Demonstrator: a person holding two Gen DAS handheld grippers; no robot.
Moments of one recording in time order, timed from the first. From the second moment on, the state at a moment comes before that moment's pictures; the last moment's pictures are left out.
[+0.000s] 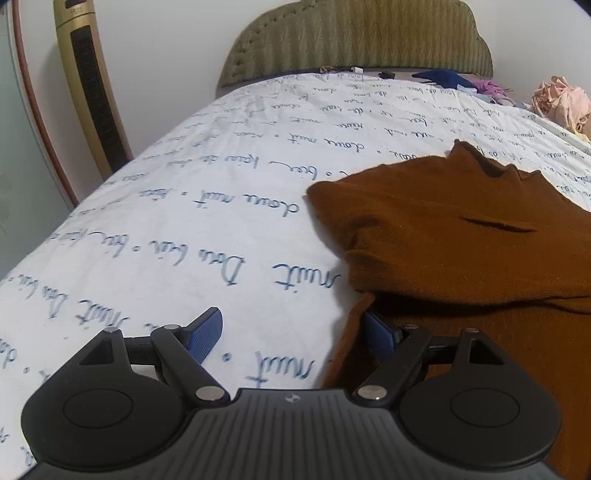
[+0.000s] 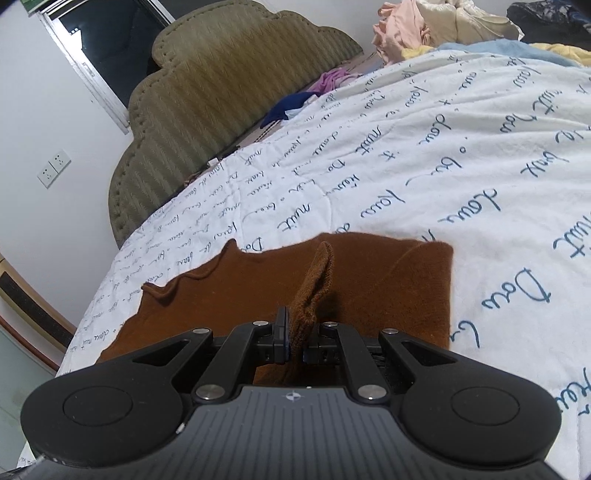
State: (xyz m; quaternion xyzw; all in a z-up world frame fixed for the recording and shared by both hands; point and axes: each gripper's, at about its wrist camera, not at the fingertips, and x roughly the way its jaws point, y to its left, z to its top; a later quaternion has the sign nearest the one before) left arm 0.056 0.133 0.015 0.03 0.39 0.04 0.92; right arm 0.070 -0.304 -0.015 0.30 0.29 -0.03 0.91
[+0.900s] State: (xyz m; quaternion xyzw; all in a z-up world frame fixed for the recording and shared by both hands) left arm 0.069 0.055 0.014 0.03 0.39 -0.02 0.92; right arm 0.042 -0.289 0.000 0.18 0.28 -0.07 0.94
